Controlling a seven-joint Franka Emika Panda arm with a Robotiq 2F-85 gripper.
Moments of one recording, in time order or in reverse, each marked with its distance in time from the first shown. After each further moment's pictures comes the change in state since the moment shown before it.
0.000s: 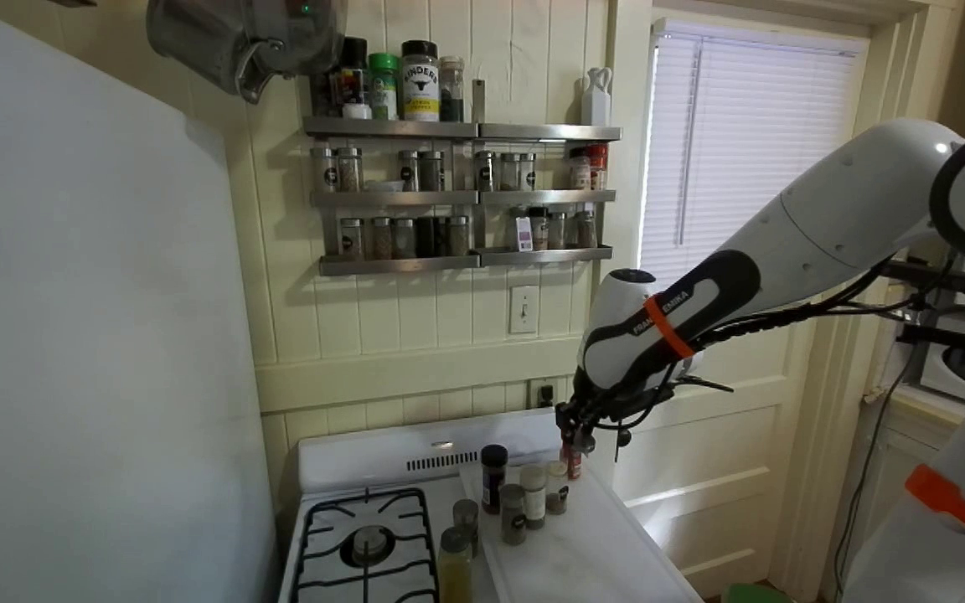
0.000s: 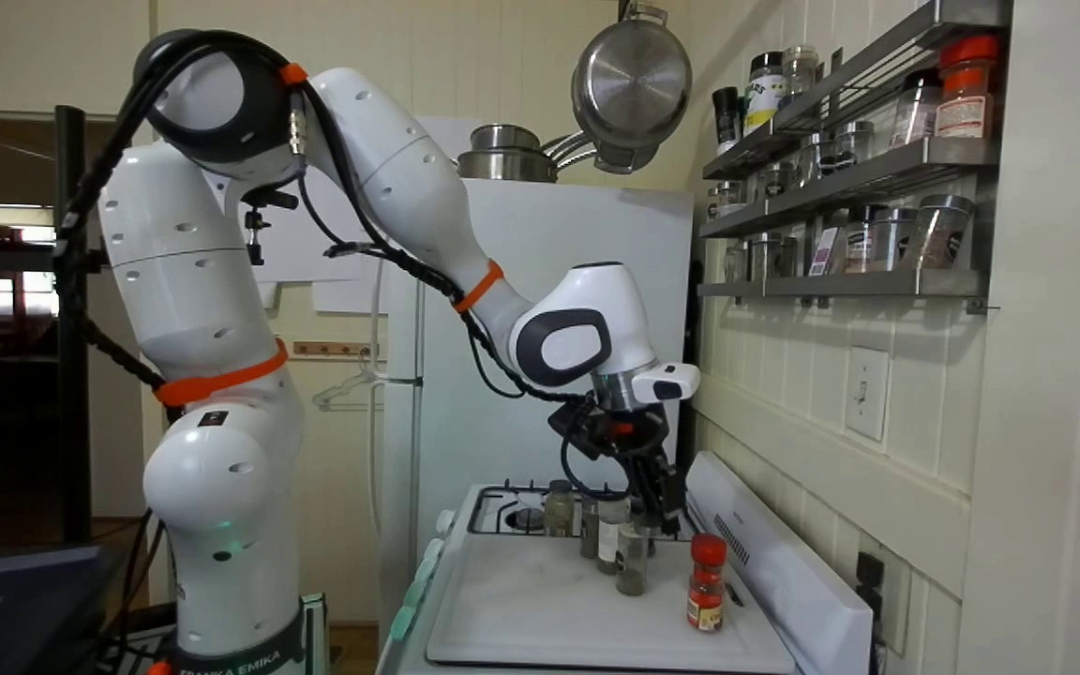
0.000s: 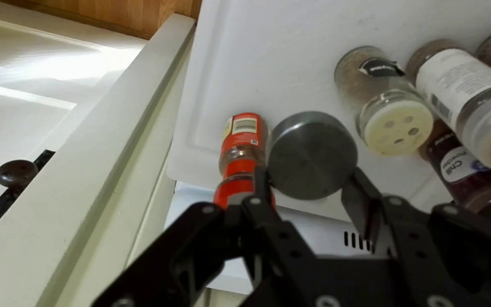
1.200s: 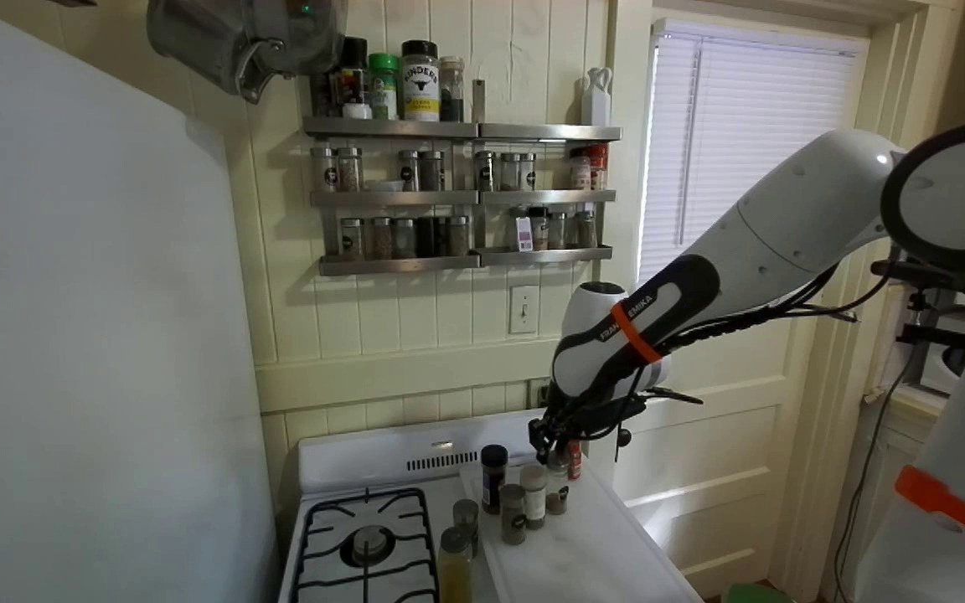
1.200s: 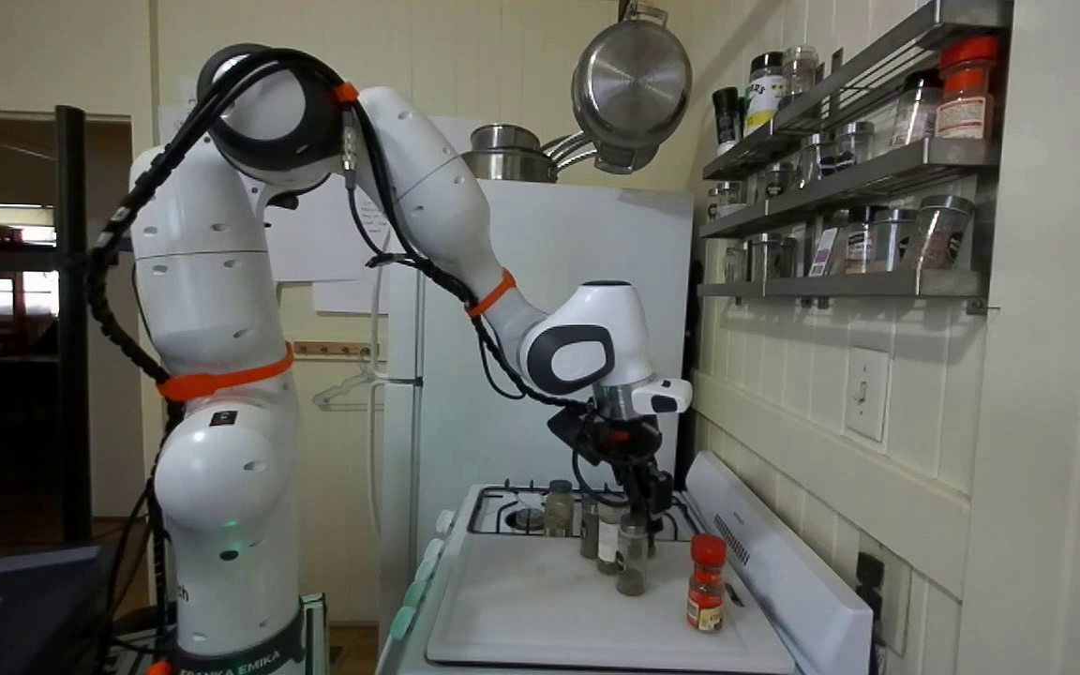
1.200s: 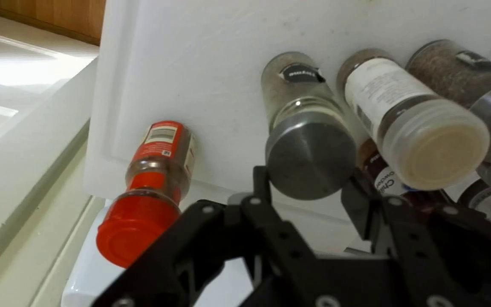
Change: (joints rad) arm 0.080 0.100 0.027 0.053 0.103 -0.010 -0.040
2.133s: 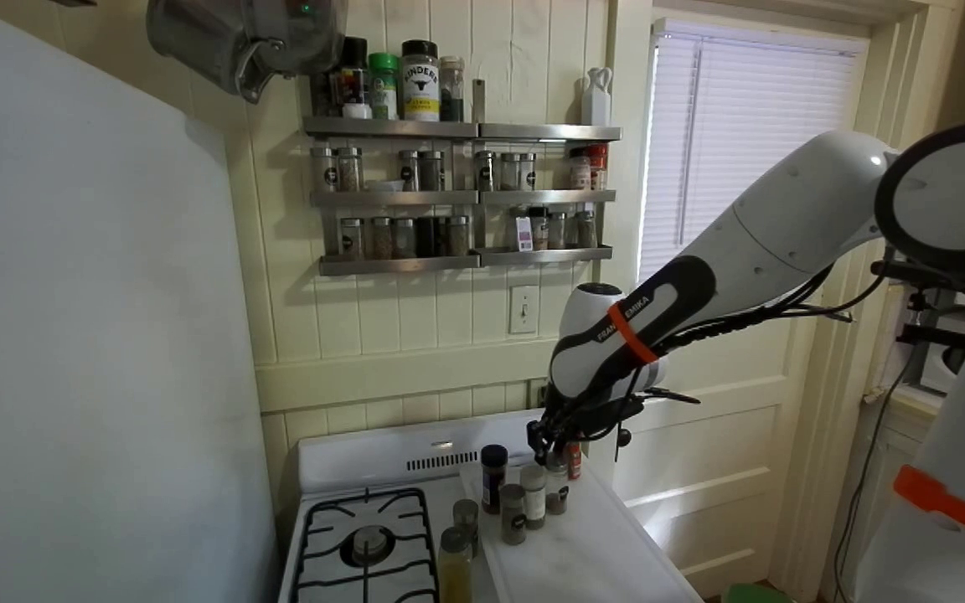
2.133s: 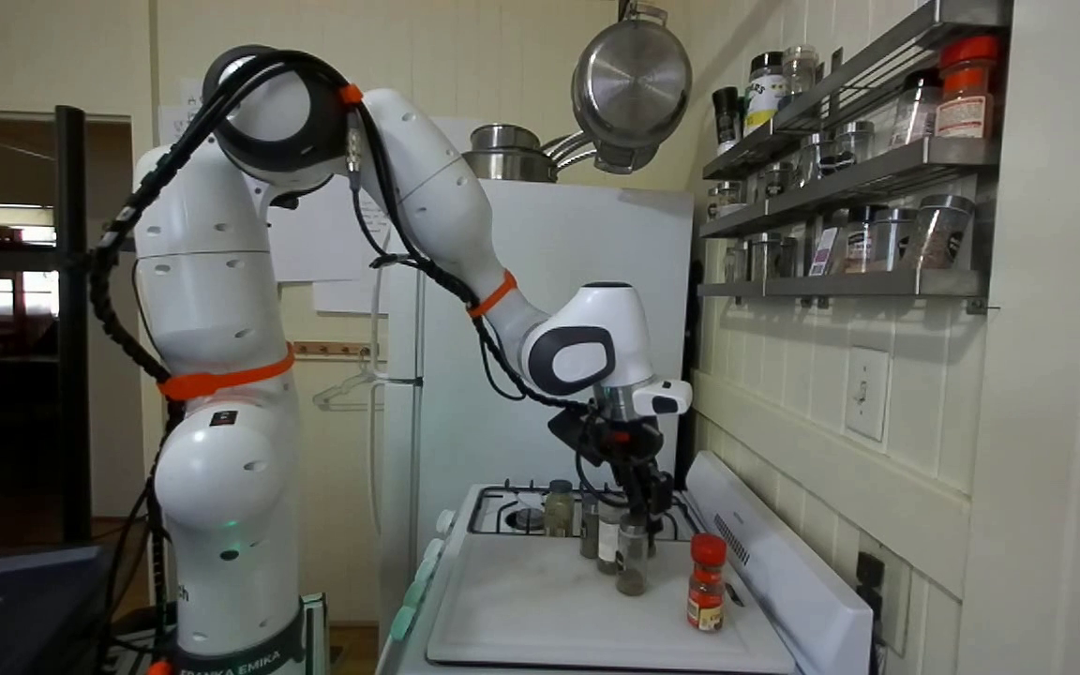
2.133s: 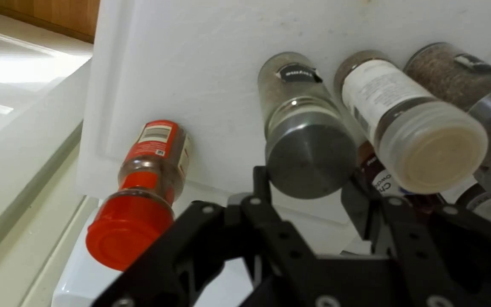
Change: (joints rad) arm 0.001 0.012 0.005 0.006 0.005 0.000 -0.015
